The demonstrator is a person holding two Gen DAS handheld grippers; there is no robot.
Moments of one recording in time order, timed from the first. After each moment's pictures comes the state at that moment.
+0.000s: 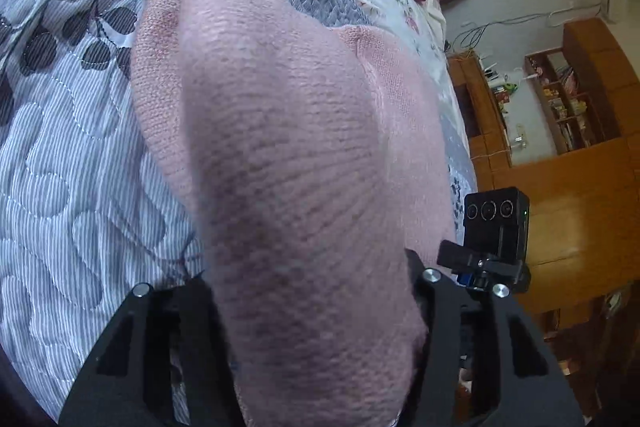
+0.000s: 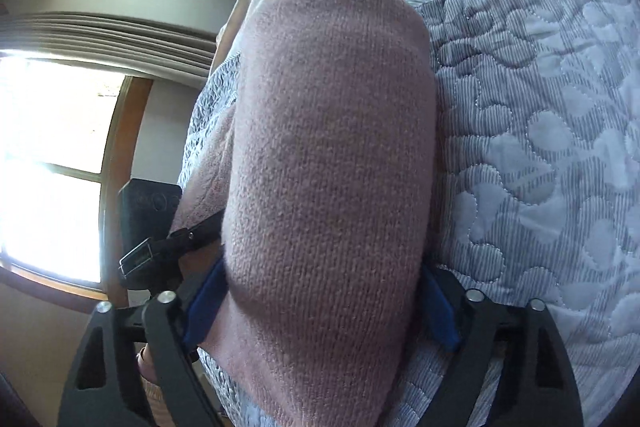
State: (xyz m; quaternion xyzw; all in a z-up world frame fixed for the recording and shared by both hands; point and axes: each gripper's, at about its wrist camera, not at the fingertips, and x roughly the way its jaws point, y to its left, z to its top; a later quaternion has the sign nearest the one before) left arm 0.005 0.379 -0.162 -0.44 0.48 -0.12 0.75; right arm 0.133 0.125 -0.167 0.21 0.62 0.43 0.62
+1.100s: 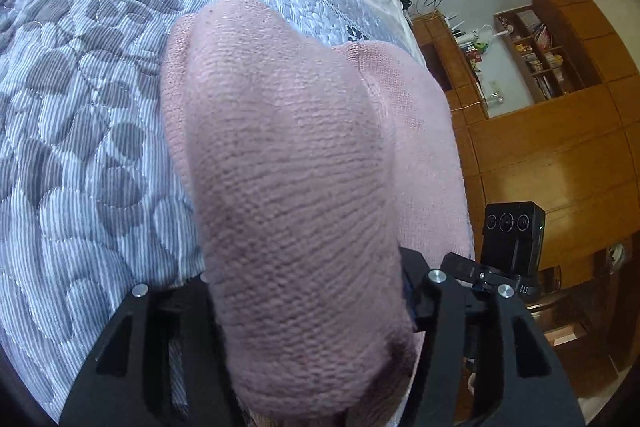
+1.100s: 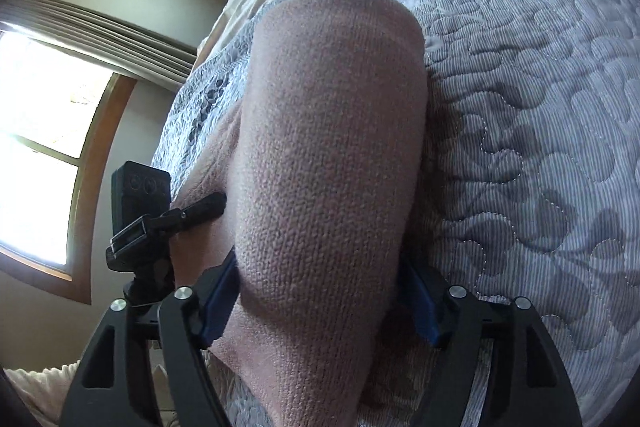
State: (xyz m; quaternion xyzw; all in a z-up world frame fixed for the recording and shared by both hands) left arm -0.064 0.179 -0.155 -0.41 0.49 -0.18 0.75; right arm -0.006 -0.097 -0.135 0.17 0.60 0.37 0.69
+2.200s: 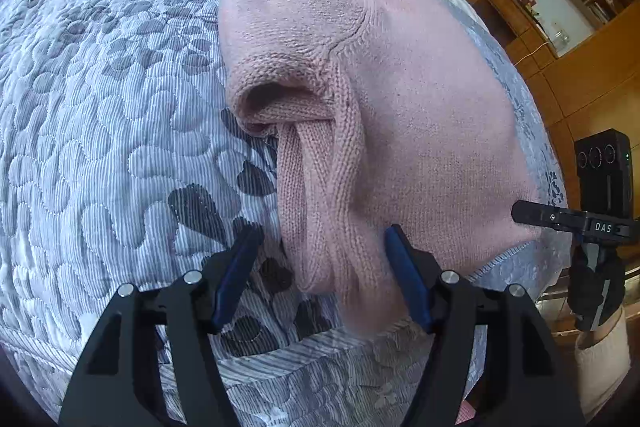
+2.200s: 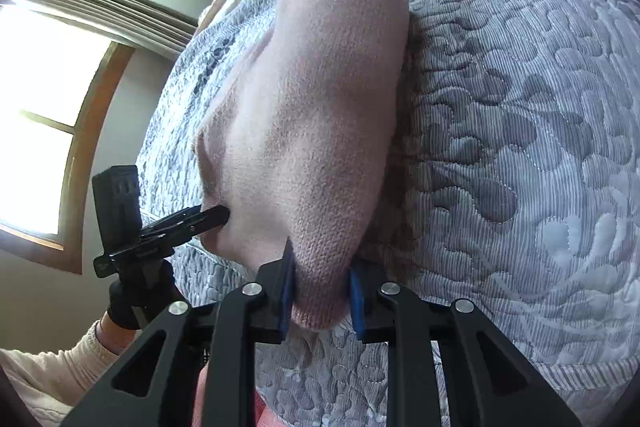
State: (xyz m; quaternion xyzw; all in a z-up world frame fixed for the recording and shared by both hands) left arm -0.156 0.140 -0.120 -0.25 0.55 -0.07 0.80; right arm -0.067 -0.127 -0.115 0.13 0.63 0.36 0.68
